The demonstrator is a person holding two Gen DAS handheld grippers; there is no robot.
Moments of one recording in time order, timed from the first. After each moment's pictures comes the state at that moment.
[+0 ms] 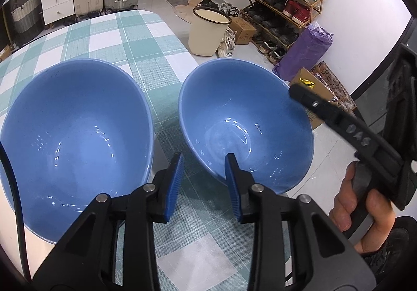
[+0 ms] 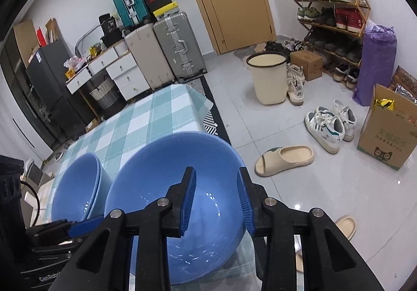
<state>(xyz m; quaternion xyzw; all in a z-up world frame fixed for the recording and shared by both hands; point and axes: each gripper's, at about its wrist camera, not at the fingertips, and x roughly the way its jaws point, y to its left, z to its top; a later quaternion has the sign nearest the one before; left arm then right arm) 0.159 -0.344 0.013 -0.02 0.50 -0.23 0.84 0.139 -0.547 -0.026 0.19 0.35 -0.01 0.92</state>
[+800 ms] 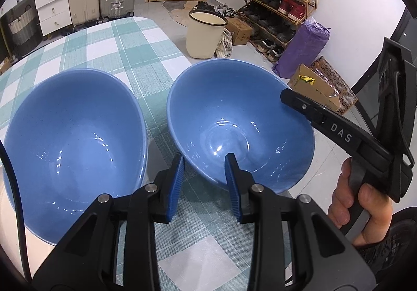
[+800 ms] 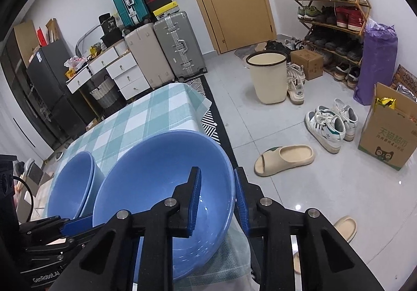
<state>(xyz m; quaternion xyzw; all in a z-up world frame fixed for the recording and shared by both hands) 0.154 -0.352 0.019 0.00 0.48 -0.24 0.84 0.143 -0.549 -0.036 0.18 0.36 -0.01 0.91</state>
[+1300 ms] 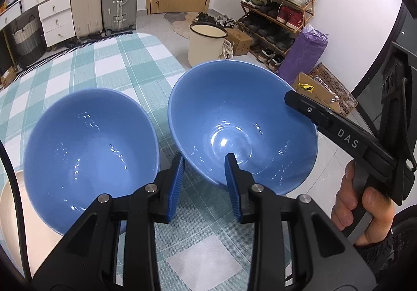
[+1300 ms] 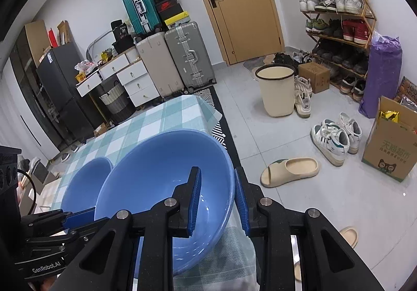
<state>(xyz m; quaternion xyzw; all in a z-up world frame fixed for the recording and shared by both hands) 0.141 -0.338 0.050 0.01 0.45 -0.24 0.86 0.126 -0.542 -0.010 0.17 0.33 0.01 0.93</state>
